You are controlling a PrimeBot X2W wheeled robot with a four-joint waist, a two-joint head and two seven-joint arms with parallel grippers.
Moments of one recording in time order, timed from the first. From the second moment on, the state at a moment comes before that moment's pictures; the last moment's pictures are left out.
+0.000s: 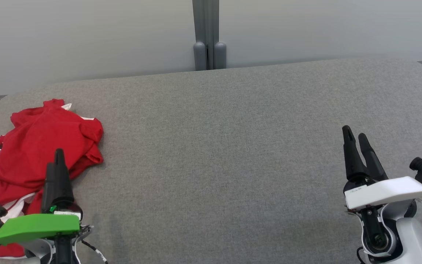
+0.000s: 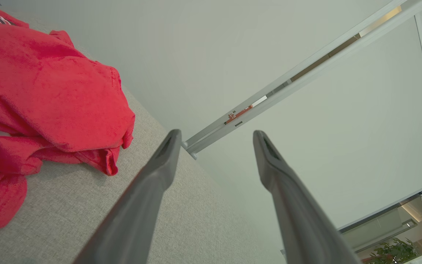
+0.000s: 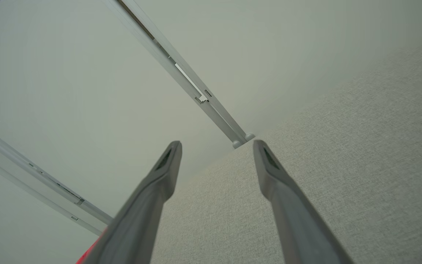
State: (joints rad) left arm -0.06 0.04 0.11 0.06 -1.07 -0.10 -0.06; right arm -0.11 -0.05 -0.02 0.07 0.77 0.13 -0.06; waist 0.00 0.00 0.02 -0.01
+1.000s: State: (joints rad) left arm -0.04 0.08 -0.16 0.04 -0.45 0.05 -0.15; right arm -0.11 -0.07 0.08 0.03 0.23 0.13 -0.14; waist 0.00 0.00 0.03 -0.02
